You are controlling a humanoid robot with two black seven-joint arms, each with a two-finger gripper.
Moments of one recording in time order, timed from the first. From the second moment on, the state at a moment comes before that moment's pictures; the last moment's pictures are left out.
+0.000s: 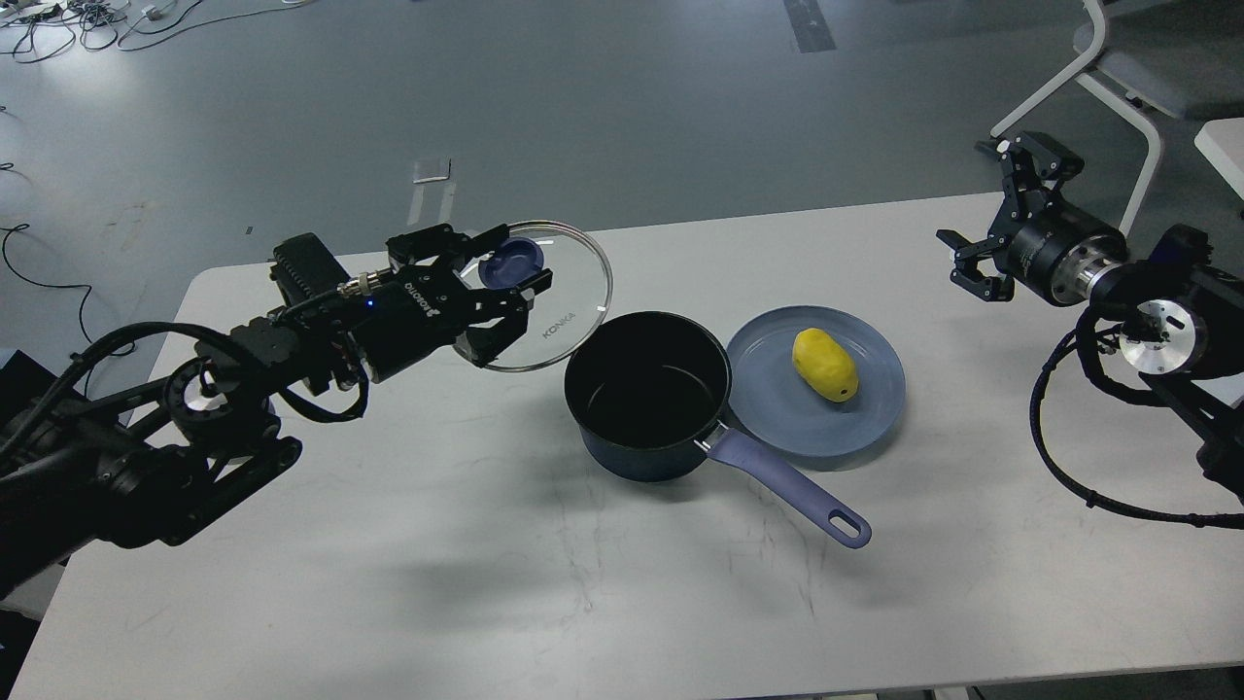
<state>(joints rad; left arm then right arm) -0.89 0.65 -0.21 -1.06 1.92 0.40 -0.41 0.63 -0.49 0.81 0.90 -0.18 0.12 0.03</state>
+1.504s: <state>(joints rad) -0.63 0.60 -0.21 -0.89 1.65 0.45 -0.49 0.64 -0.49 0.77 0.90 -0.19 0.12 0.03</state>
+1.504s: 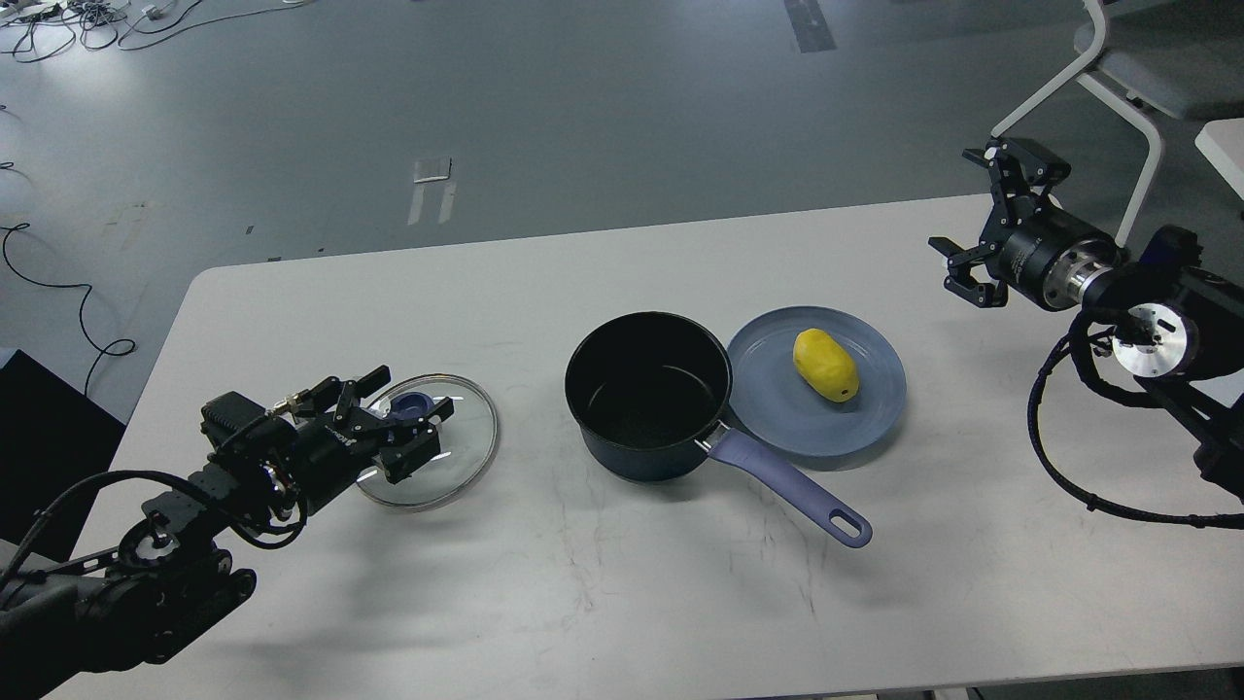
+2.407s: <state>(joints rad) -1.00 0.60 -0.41 -1.08 0.23 0.00 -0.03 0.89 -0.53 0.07 0.96 -1.32 0.06 0.27</state>
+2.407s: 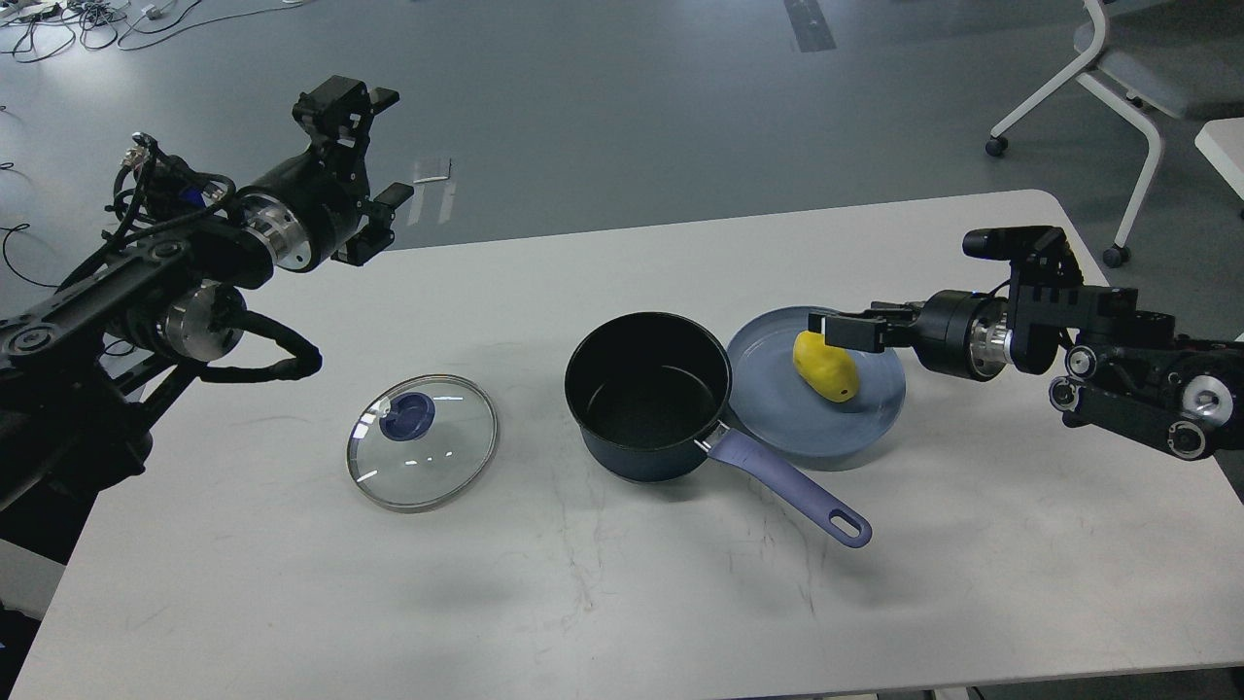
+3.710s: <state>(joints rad) -0.94 0.63 -0.41 -1.08 0.23 0.00 -0.04 1.17 -0.22 -0.17 0.83 -1.40 -0.16 0.49</state>
